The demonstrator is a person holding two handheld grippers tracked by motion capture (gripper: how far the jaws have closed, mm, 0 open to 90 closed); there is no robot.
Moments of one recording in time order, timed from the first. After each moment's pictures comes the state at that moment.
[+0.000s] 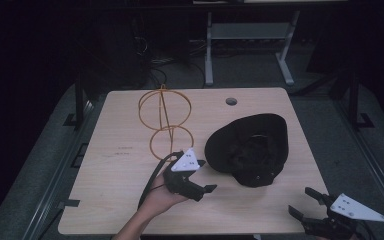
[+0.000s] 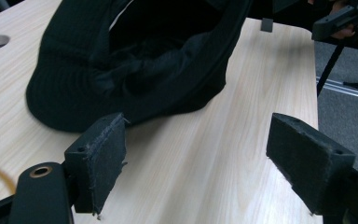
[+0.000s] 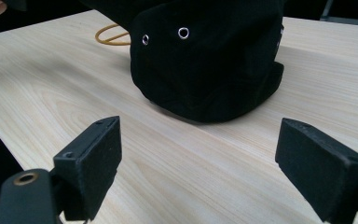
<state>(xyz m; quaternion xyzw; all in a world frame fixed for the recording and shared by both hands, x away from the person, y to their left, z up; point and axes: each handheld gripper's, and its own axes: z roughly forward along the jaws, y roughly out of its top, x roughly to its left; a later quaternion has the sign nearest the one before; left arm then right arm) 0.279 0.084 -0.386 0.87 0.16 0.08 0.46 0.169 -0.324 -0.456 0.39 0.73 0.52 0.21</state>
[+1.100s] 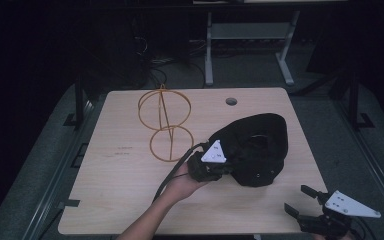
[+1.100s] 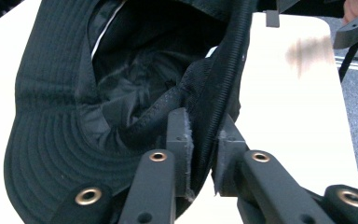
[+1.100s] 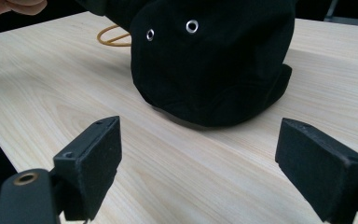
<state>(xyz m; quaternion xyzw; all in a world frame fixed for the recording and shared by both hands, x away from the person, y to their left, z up) 0.304 0.032 -0.385 0.89 0.10 0.09 0.44 0.176 -0.315 -0.455 0.38 0.74 0.51 0.21</state>
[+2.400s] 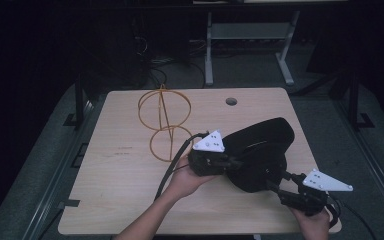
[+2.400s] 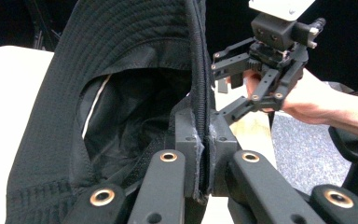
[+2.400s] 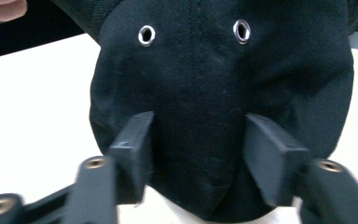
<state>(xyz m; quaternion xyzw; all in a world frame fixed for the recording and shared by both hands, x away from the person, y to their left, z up) 0.302 0.032 -0.347 0.85 0.10 0.01 0.52 0.225 -0.275 -0.439 0.36 0.74 0.54 0.20</state>
